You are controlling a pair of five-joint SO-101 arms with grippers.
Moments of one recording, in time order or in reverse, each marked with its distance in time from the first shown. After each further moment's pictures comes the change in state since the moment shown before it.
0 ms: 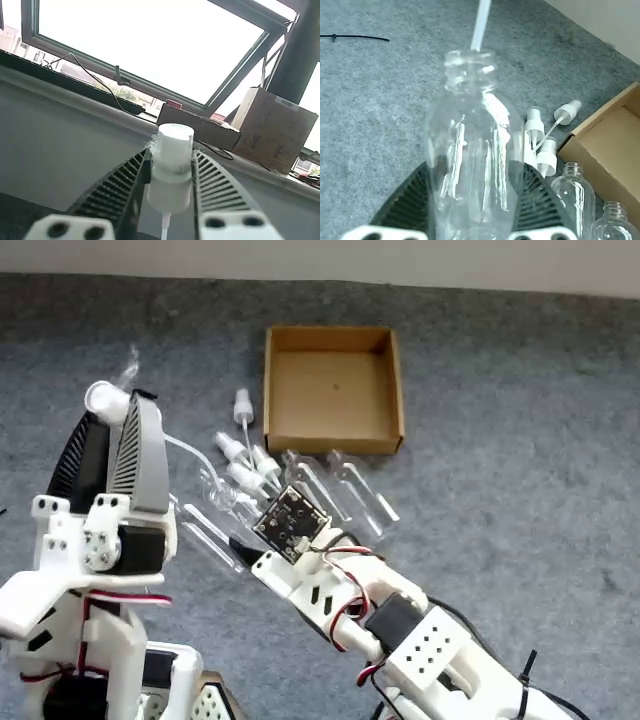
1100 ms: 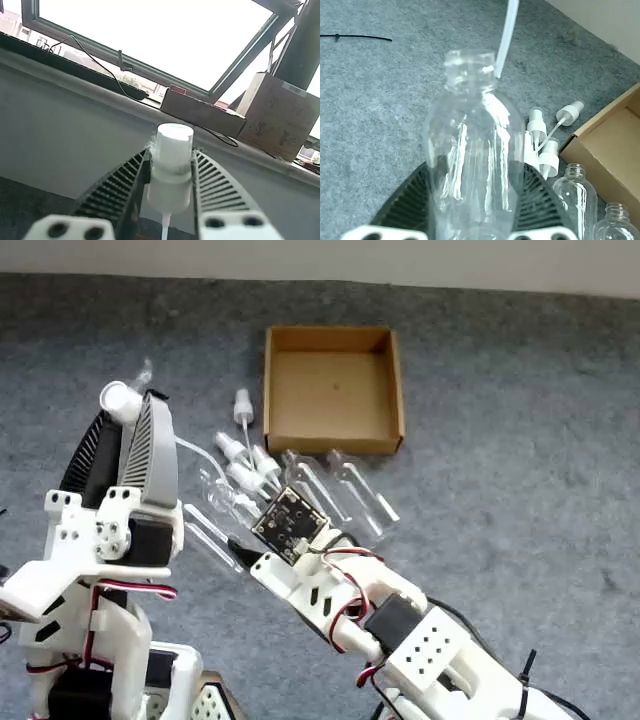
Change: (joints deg) left arm 0.3 0.0 0.8 1.8 0.0; right arm -0.4 0.0 0.0 0.0 0.0
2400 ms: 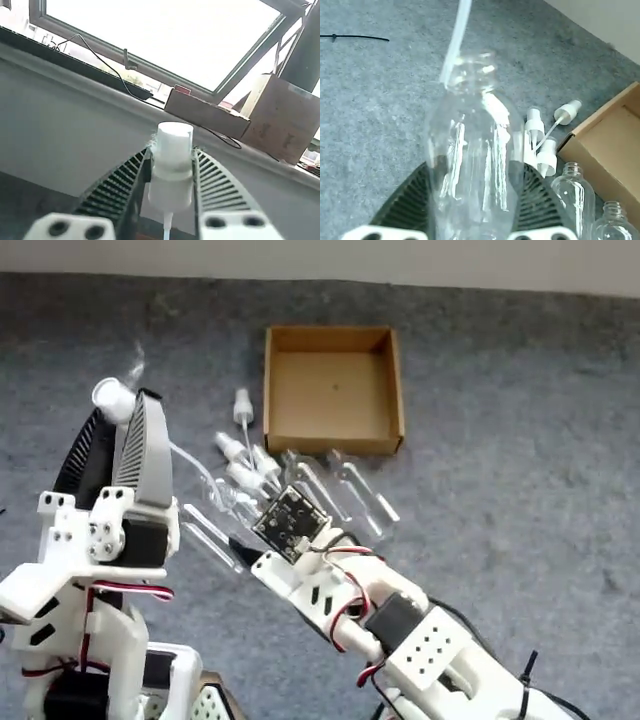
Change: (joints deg) left arm -1.3 0.4 -1.3 0.7 0.7; right arm 0.4 0.0 0.0 0.0 0.0
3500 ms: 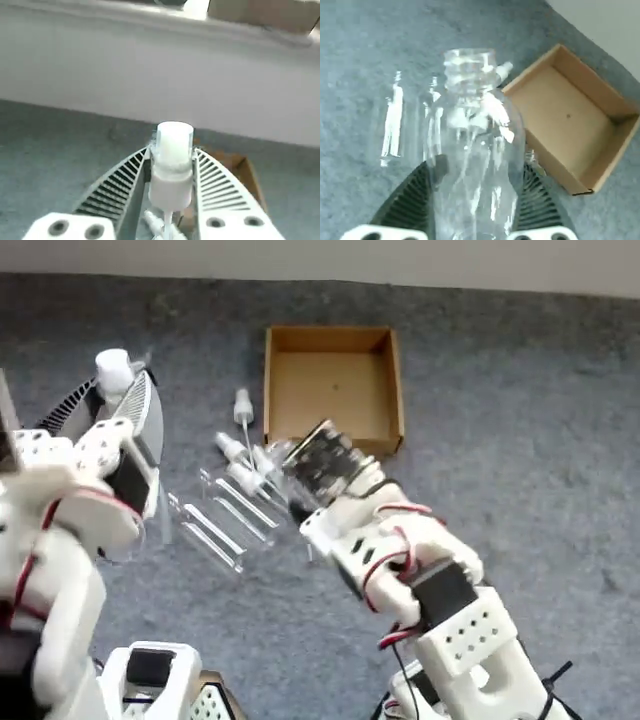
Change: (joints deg) left arm -0.3 36.0 -51.6 41.9 -12.2; right arm 13.2 2.7 -24.8 33.1 9.7
